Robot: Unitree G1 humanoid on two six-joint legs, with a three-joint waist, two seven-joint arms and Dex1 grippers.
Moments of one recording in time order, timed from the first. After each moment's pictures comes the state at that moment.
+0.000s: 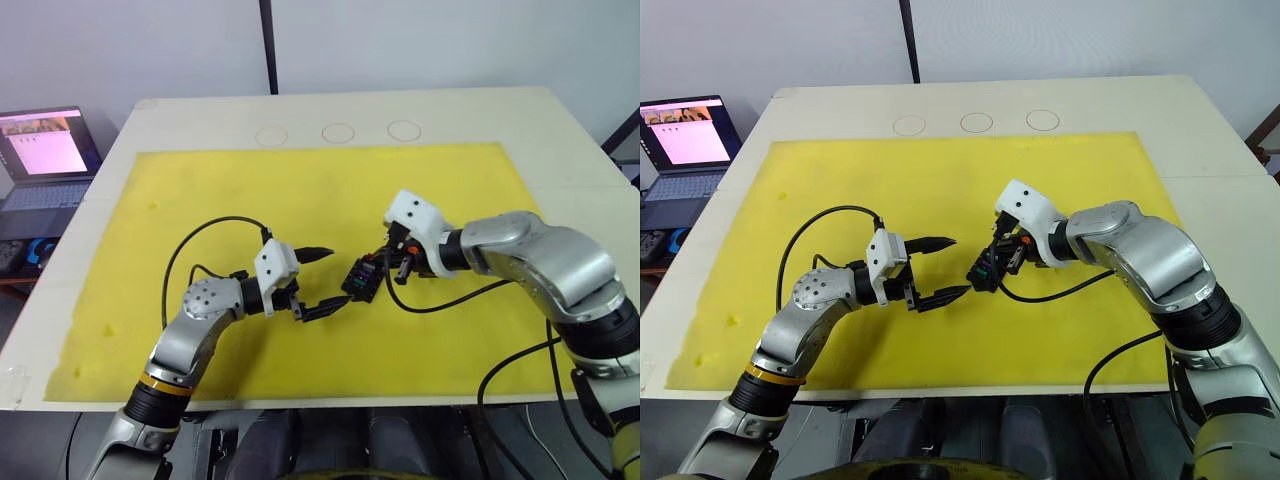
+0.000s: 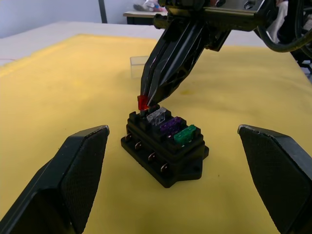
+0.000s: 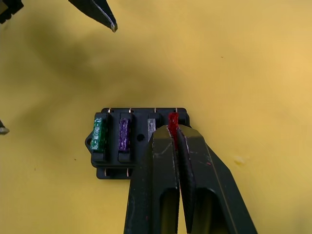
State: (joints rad) left arm -0.27 0.37 -0.22 -0.17 -0.32 0.19 -0.91; right arm -0.71 -0.81 0.30 -0.39 0.49 1.22 0.71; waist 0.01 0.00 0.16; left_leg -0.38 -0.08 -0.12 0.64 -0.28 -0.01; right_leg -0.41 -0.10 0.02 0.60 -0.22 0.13
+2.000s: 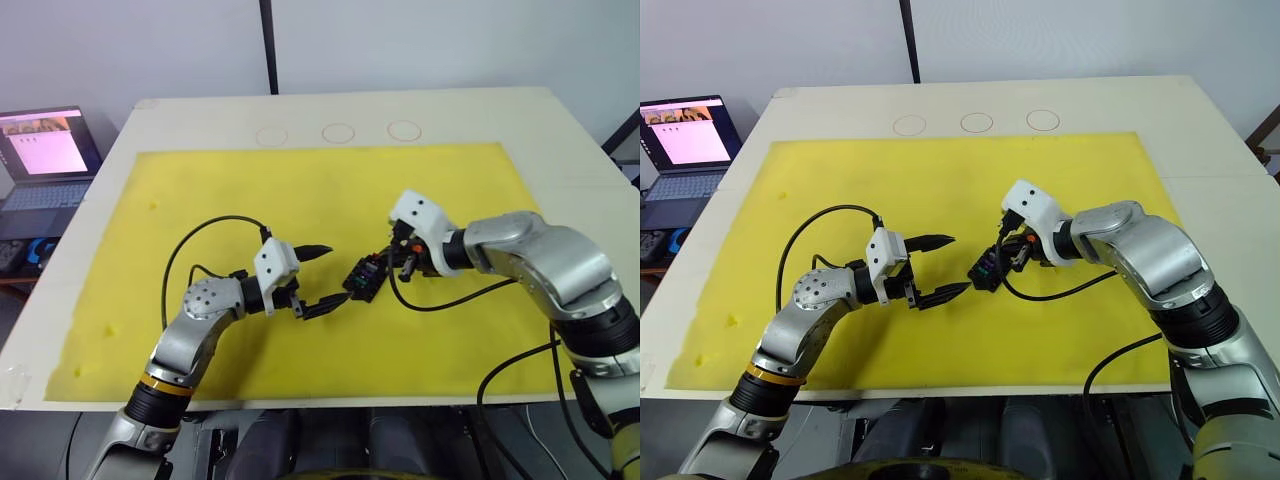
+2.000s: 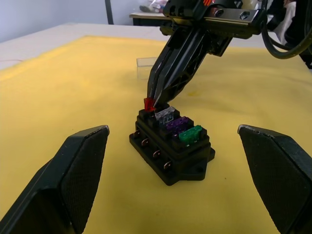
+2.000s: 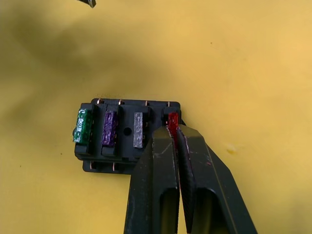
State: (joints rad) left arm -0.27 0.37 -0.22 -0.17 -0.31 0.18 -0.89; right arm -0.70 -0.80 0.29 -0.35 0.44 1.21 0.75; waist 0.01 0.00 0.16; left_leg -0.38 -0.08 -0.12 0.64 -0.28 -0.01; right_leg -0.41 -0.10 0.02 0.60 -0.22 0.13
